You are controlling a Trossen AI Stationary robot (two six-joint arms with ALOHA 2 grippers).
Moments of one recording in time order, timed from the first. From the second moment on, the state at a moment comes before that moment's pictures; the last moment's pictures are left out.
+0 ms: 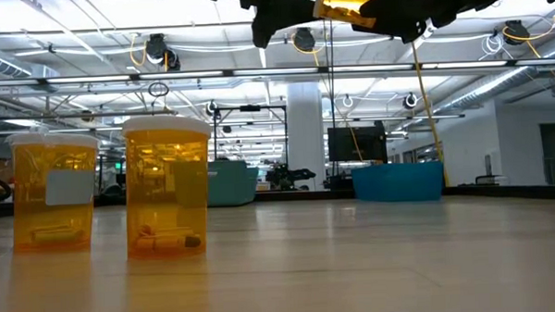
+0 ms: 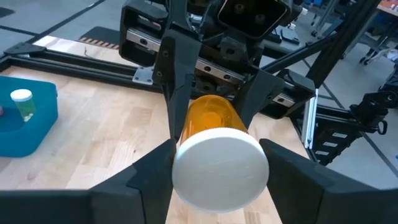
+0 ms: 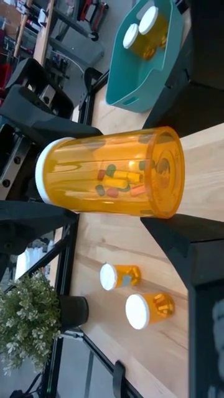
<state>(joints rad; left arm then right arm) -0.11 1.64 1.18 0.17 0.00 -0.24 0.35 1.12 0.54 0.33 0.42 -0.05</state>
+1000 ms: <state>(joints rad) 0.18 1.44 1.41 -0.63 -0.16 -0.01 0.35 1.08 0.54 0.00 0.44 -0.03</state>
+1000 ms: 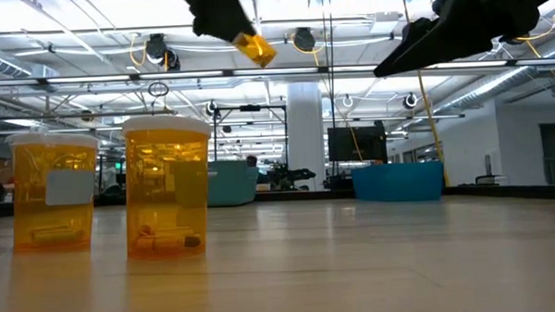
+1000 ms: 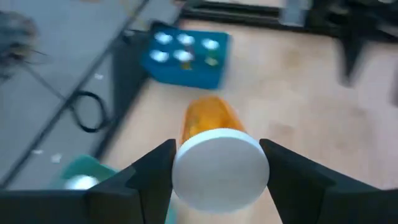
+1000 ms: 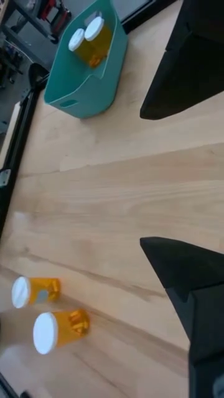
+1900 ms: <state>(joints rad) 0.53 1.62 1.44 -0.74 -0.07 0.04 0.35 1.08 0.54 0.01 0.45 -0.06</state>
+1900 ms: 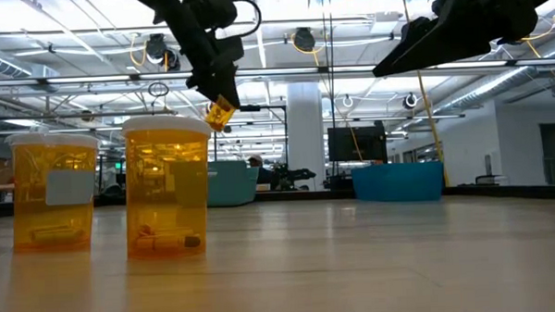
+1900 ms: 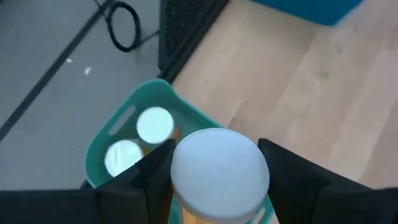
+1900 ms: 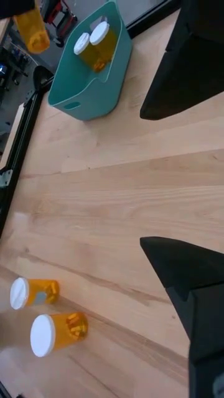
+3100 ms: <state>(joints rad) 0.51 1.62 0.94 -0.07 -0.40 -0.28 0.35 1.08 0.54 0.01 0.44 -0.02</state>
